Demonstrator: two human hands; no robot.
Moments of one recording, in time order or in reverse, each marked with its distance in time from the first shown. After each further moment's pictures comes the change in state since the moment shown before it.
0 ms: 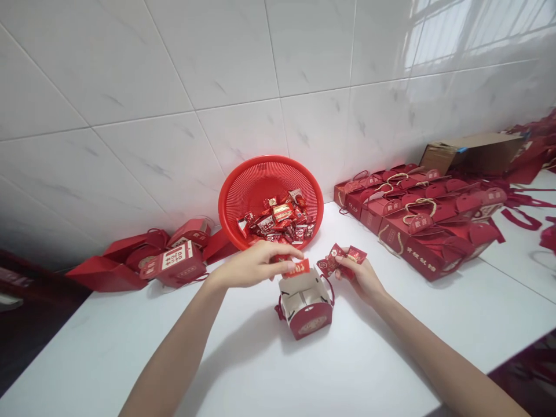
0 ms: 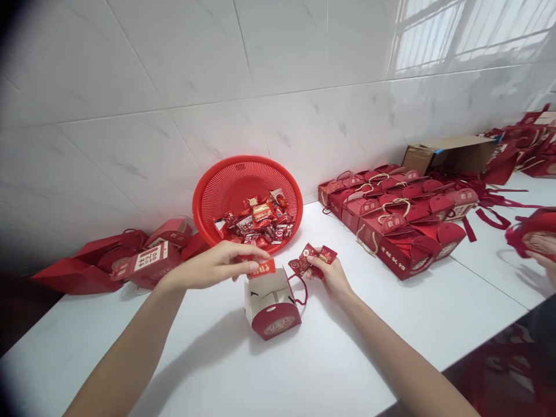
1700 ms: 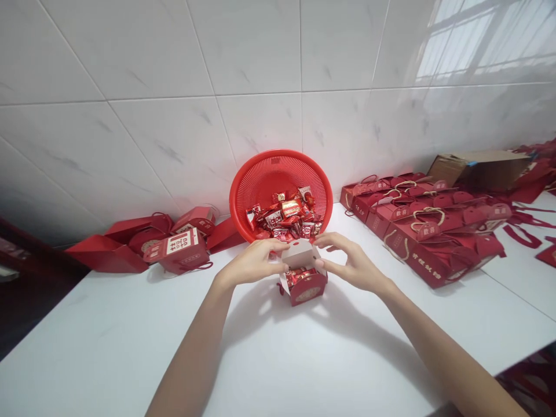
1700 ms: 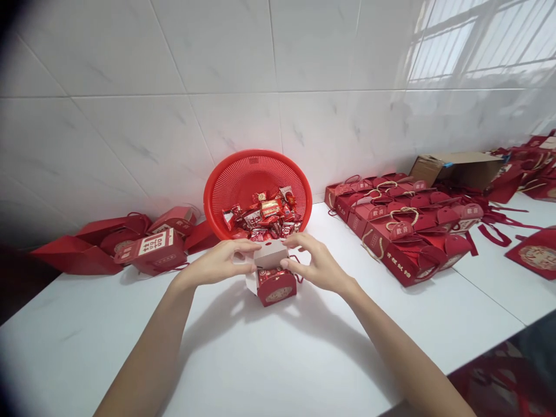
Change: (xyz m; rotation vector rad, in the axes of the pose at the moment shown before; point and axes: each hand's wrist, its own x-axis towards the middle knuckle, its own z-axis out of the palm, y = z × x) left_hand -0.011 -0.049 0.013 0.047 0.253 -0.013; right_hand 0.003 -0.040 0.042 -0.924 -0.445 -0.667
